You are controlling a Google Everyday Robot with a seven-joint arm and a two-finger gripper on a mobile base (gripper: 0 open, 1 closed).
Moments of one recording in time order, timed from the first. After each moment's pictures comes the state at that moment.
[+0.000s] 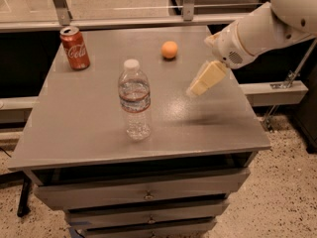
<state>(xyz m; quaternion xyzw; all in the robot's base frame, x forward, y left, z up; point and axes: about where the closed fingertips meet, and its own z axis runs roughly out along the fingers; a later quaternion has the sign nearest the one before) 0.599 -0.107 0.906 -0.56 0.74 0.10 0.35</state>
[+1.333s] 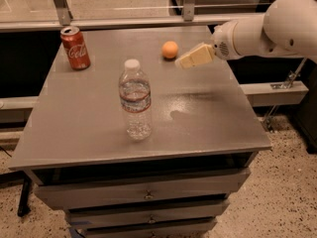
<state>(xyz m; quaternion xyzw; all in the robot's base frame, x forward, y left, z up) 0.686 -0.116 0.917 -0.38 0.77 0.12 0.49</state>
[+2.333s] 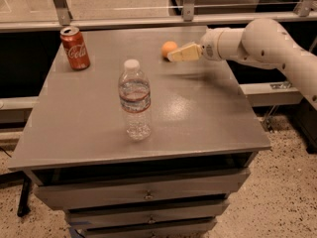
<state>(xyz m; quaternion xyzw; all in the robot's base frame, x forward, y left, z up) 0.771 -0.110 0.882 -0.32 0.76 0.16 0.54</state>
